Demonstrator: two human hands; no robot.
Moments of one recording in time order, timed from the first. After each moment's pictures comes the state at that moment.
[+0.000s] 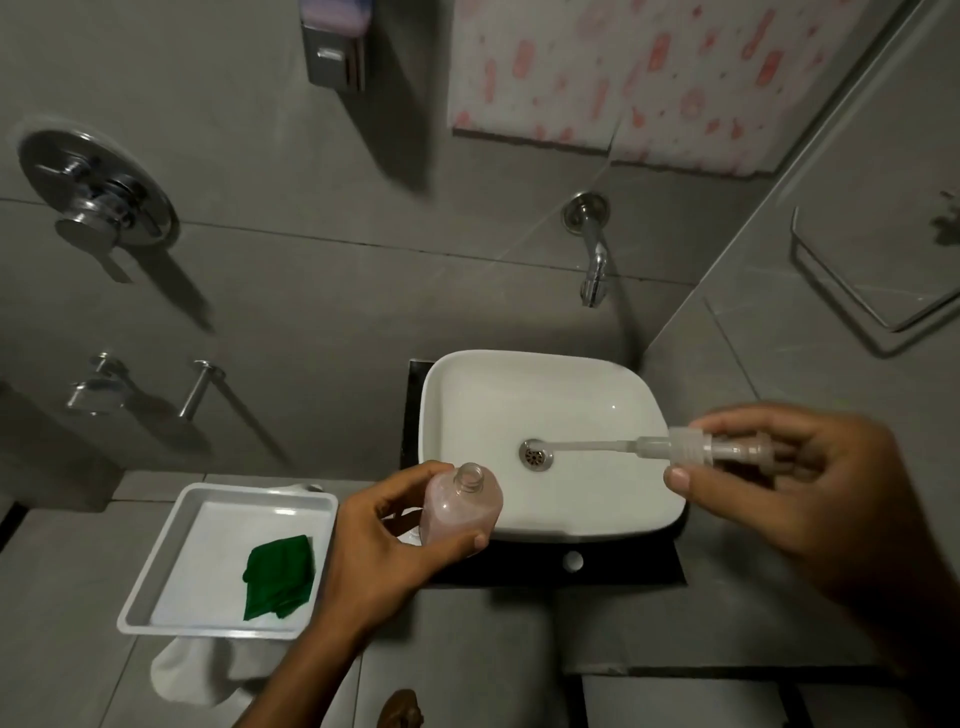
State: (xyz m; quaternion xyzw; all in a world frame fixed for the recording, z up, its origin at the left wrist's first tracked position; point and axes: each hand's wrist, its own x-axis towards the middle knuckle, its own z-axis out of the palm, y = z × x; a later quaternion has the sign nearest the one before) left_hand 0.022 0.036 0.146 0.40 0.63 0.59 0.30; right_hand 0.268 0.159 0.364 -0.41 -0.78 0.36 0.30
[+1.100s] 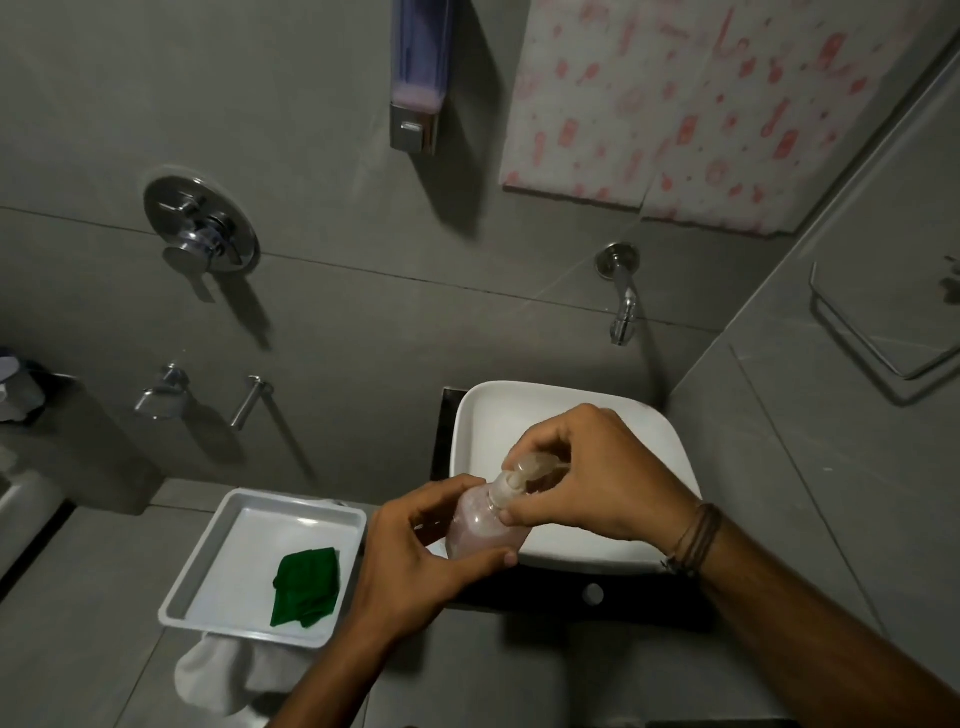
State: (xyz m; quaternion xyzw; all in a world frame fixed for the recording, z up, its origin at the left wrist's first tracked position) left_hand 0.027 0.015 0.176 0.41 0.63 0.60 0.27; right_hand 0.160 0.160 0.316 -0.32 -0.89 0.31 0.05
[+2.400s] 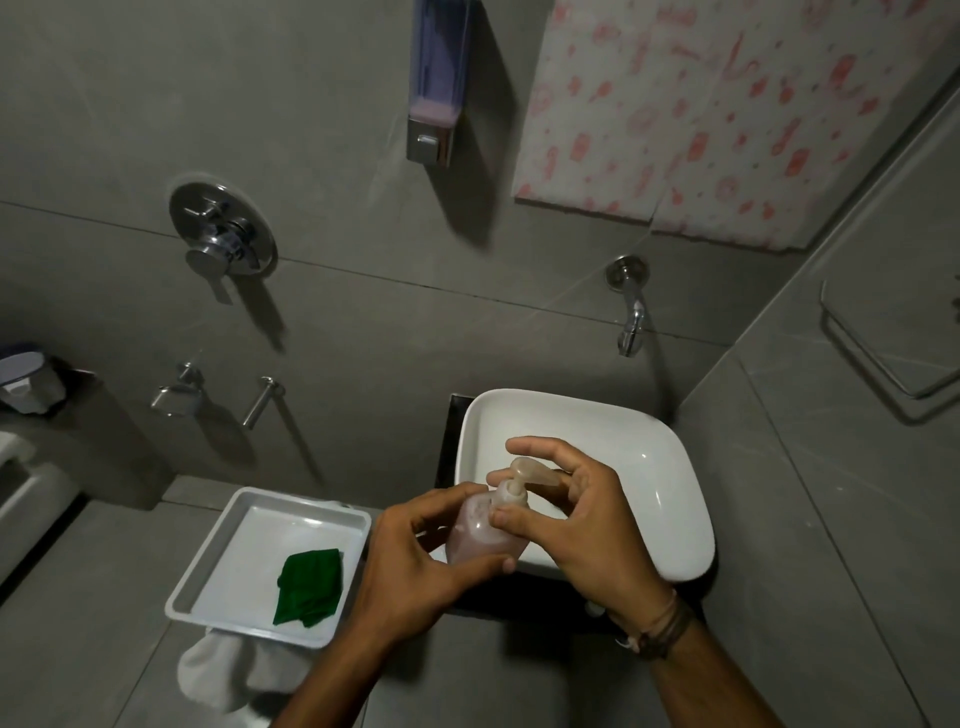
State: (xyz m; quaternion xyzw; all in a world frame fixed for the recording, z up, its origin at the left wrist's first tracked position) left_hand 0.031 0.011 0.184 0.40 0.65 0.59 0.27; right_hand 0.169 0.130 0.261 -0.32 -0.75 0.51 0.26
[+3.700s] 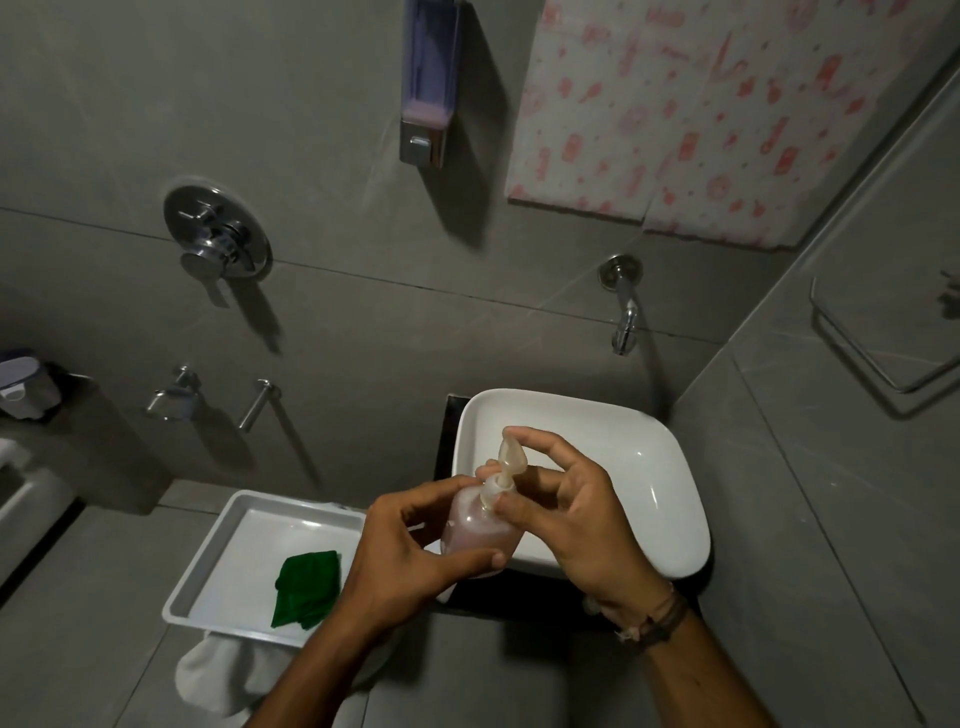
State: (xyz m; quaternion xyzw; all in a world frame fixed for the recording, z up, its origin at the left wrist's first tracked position) left_hand 0.021 0.011 0.187 0.39 0.64 0.59 0.31; right_hand 0.169 0.130 0.258 -0.28 -0.70 0.61 0.24
